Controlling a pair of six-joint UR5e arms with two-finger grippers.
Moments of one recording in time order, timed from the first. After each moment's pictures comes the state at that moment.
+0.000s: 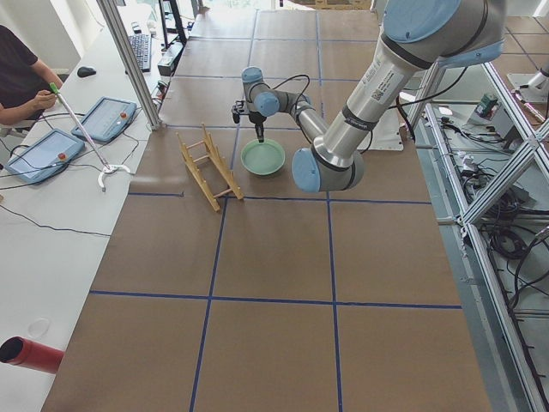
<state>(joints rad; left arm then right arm) -0.64 -2.35 -1.46 -1.60 -2.04 -1.24 1.62 -1.69 1.59 -1.59 2.30 -0.07</state>
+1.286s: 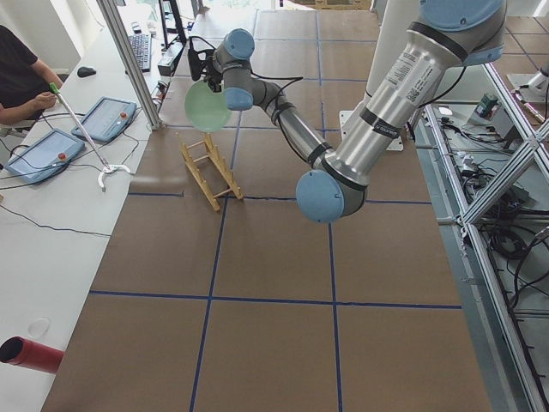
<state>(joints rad) -1.01 -2.16 -1.69 -2.38 -2.00 -1.70 1.62 -1.69 1.59 -1.59 2.30 -0.07</state>
